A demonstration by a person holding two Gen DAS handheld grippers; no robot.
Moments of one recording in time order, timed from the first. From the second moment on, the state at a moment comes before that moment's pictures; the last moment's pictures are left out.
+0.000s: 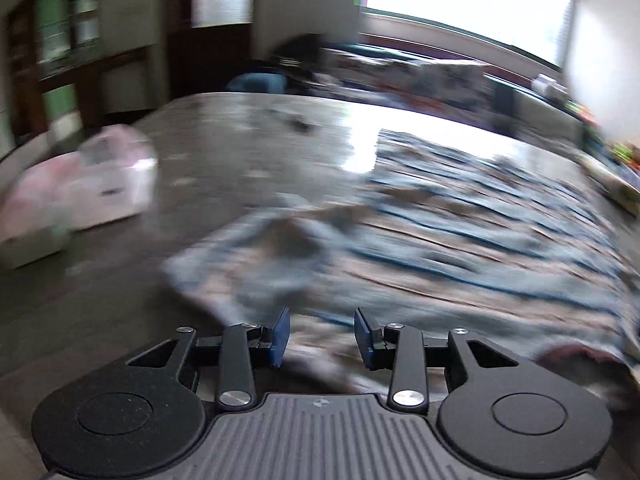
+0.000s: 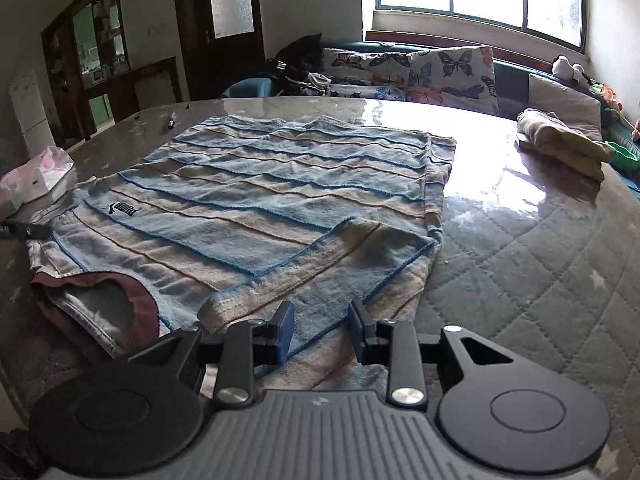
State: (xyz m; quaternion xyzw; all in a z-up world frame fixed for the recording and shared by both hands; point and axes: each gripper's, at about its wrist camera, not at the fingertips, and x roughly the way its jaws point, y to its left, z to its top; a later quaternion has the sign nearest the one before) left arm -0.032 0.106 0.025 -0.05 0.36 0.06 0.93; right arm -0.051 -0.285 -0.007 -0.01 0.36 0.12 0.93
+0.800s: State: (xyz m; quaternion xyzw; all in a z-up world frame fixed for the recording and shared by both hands) left arm -0.023 0.143 0.048 -0.09 0.27 0.07 0.96; right arm -0.046 -0.283 -0.007 -0.01 0.36 0.11 0.93
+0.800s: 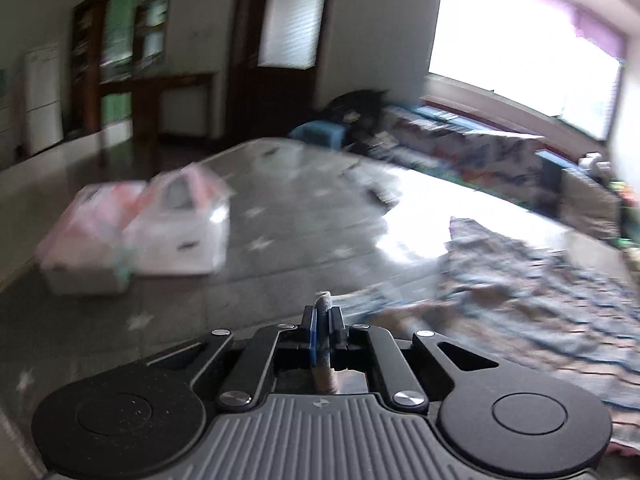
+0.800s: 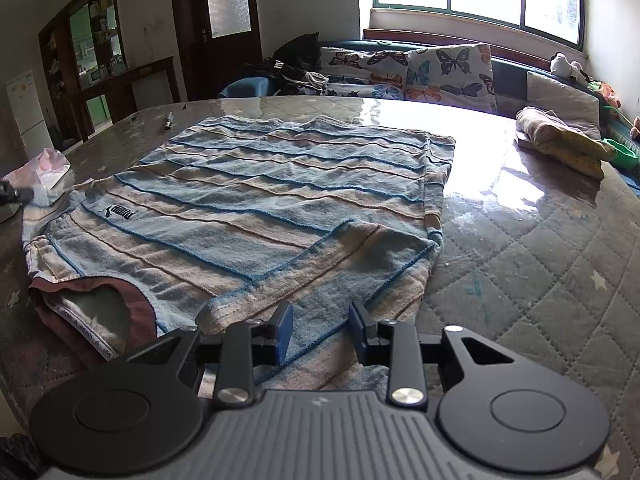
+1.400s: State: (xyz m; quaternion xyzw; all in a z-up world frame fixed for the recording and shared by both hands) left arm -0.048 0.064 0.039 0.01 0.31 -0.20 0.93; right arm -0.048 -0.286 -0.007 0.00 0.36 0.11 0.93
